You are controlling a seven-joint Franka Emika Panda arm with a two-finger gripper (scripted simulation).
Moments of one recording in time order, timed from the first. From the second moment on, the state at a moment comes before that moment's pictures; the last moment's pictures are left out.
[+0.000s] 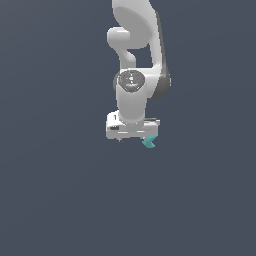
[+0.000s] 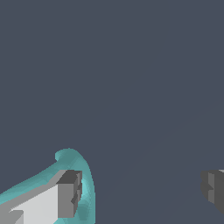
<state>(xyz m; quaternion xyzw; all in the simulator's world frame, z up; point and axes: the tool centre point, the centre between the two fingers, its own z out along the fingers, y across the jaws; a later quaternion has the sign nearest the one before) -0.006 0.016 0.142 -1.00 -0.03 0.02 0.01</state>
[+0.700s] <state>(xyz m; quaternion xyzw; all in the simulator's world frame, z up) -0.006 -0.012 0.138 -1.00 -0.01 0.03 0.00</state>
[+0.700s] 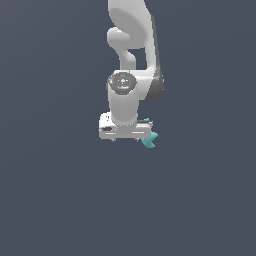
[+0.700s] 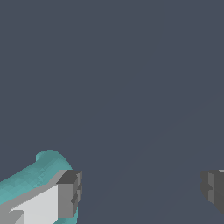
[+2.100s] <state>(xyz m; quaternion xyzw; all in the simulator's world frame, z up) -0.089 0.098 0.146 -0.99 -0.15 0.00 0.00</state>
